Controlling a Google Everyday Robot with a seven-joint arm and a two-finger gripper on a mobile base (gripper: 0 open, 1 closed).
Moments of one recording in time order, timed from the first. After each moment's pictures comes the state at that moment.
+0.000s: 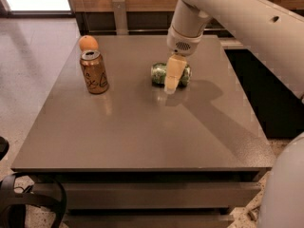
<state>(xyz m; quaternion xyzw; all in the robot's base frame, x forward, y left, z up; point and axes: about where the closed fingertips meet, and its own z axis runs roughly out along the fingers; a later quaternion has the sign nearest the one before) 0.651 -0.067 0.862 -0.65 0.75 0.00 0.15</state>
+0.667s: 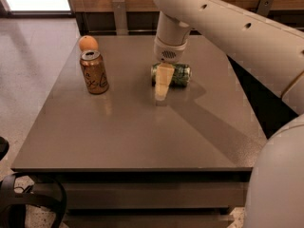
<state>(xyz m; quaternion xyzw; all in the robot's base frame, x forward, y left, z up) 0.653 -0.045 0.835 -0.66 0.74 -0.02 0.12</state>
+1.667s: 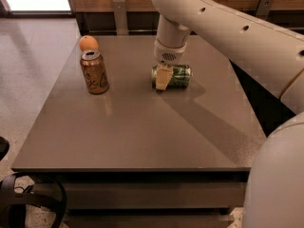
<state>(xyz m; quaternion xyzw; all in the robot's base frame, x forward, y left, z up) 0.654 -0.043 0.827 -0.66 0.74 -0.02 0.12</state>
